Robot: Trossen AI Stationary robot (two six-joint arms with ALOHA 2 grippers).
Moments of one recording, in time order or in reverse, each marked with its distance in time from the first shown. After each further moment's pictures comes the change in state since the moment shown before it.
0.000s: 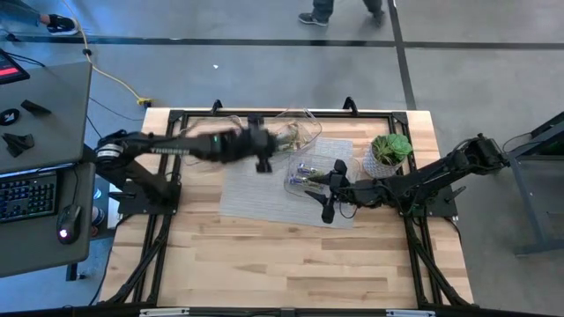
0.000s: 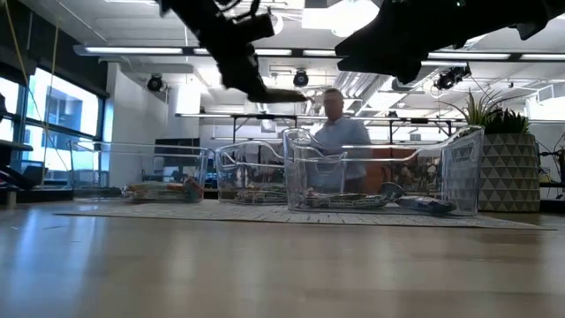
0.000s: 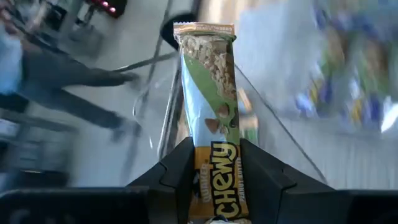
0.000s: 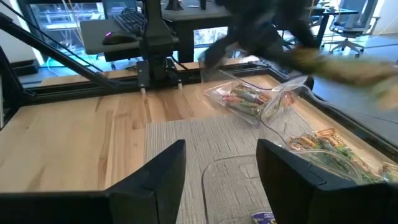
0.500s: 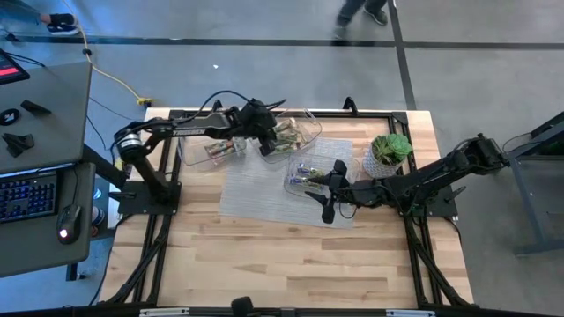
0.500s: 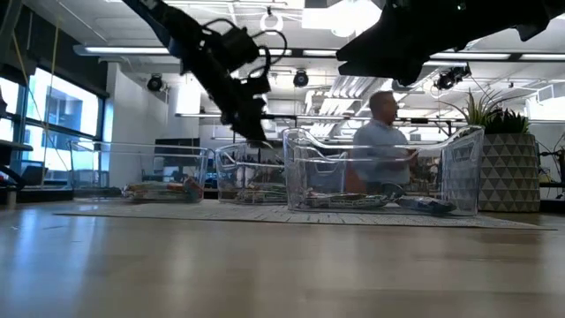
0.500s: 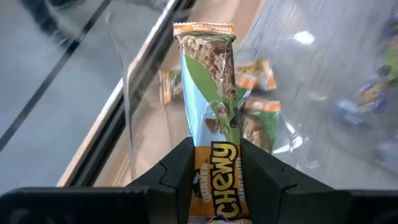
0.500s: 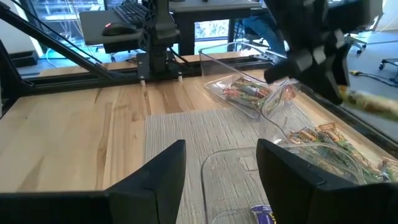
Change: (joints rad) left arm 0.344 0.170 0.001 0.083 0.426 -0.277; right arm 0.000 0.000 0.000 -0.030 -0.011 0.001
